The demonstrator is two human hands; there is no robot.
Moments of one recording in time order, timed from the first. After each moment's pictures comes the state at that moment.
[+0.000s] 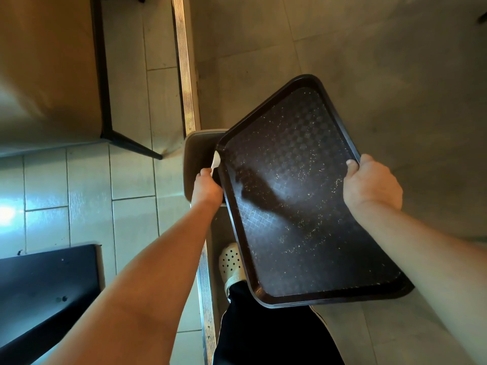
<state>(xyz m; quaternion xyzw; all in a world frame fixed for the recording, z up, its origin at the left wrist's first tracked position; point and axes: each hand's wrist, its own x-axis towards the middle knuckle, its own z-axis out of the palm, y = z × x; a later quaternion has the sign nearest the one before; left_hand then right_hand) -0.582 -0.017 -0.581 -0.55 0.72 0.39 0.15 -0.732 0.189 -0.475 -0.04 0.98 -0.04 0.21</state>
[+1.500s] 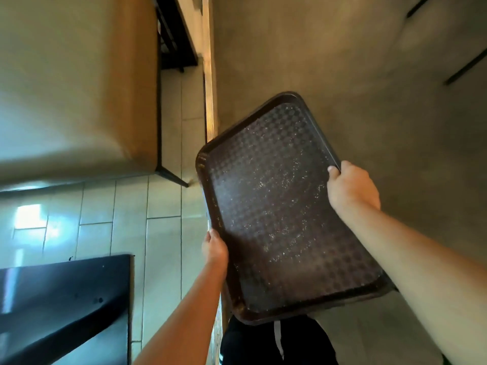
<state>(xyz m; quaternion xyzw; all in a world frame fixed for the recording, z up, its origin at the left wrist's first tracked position) -0.515 0.055 -0.462 -0.75 0.42 0.52 -0.02 -0.735 0.171 -0.353 -0.07 0.97 -0.11 0.21</state>
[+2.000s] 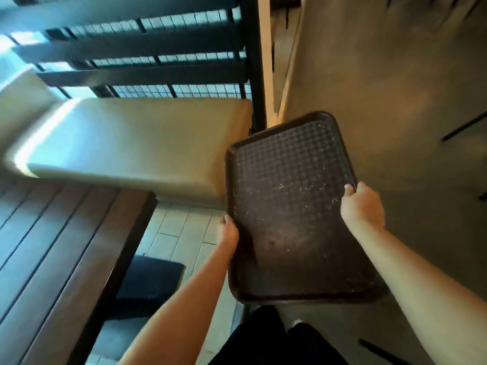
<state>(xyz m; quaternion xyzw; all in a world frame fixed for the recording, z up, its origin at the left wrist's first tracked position) -0.506 0.023 -0.184 -0.68 0.47 0.54 -0.12 -0.719 0.146 -0.135 -0.15 0.95 -0.25 0.15</state>
